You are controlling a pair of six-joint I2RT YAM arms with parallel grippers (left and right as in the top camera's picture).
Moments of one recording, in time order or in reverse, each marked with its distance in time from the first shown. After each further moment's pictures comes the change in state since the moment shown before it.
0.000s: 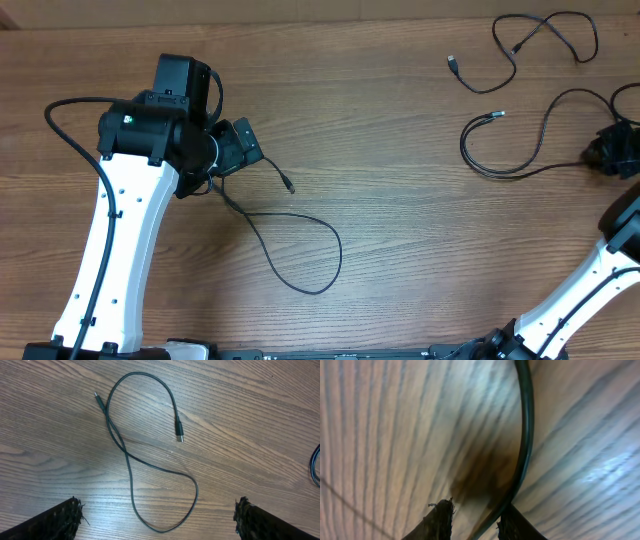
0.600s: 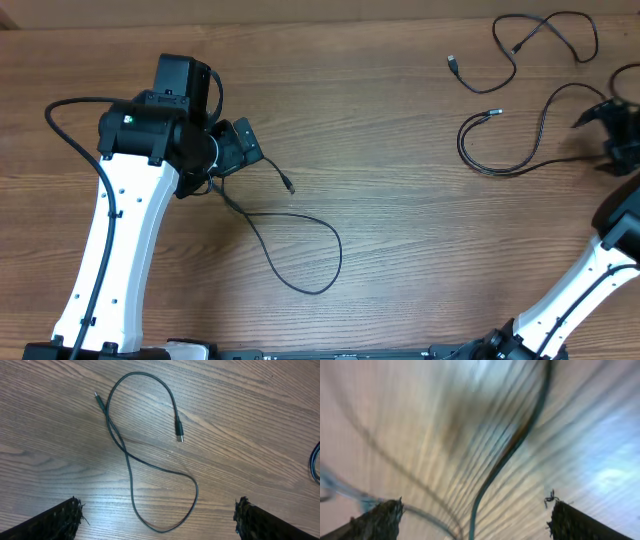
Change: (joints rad) left arm 0.000 0.000 0.000 0.000 0.000 0.000; right arm 0.031 0.006 0.217 -0.257 -0.024 -0.001
